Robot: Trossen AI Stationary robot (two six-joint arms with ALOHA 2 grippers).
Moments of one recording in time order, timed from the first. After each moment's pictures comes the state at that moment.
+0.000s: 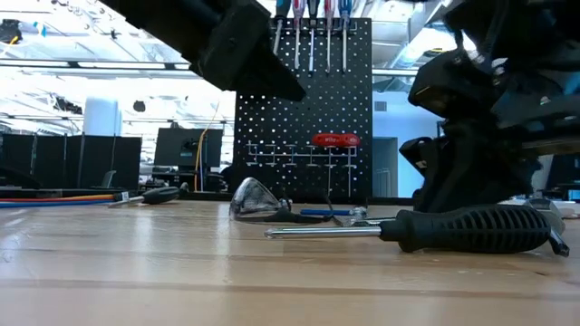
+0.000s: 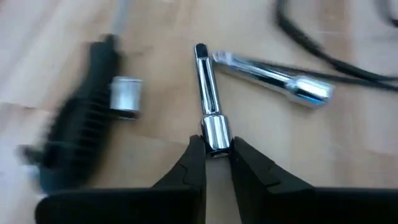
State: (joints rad) left arm -0.51 1.82 1.04 0.17 -1.02 -0.06; right arm 0.36 1.70 0.60 0.29 0.18 0.13
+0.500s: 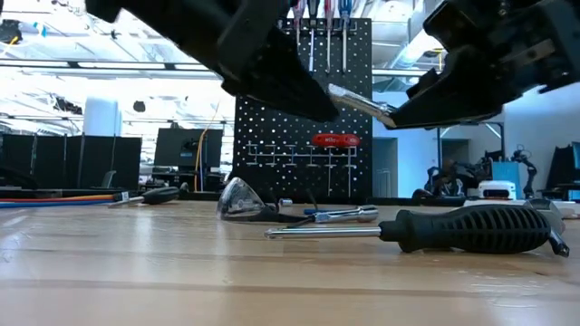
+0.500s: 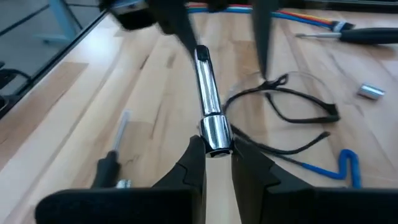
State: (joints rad) left arm -0.38 1.82 1.04 0.24 -0.56 -0.10; right arm 0.39 1.49 0.48 0.56 0.30 0.12
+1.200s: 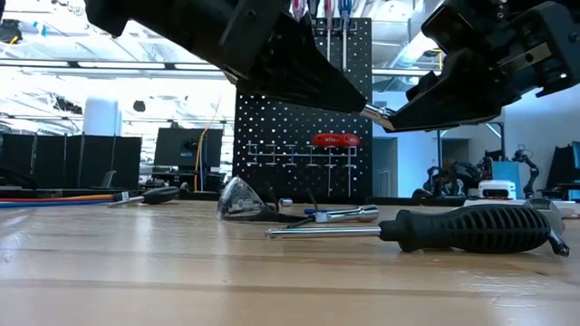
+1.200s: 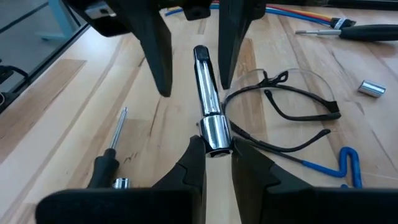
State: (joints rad) left arm -0.40 1.89 1.04 0.42 -0.53 0.03; right arm 0.39 1.49 0.48 0.57 0.29 0.12
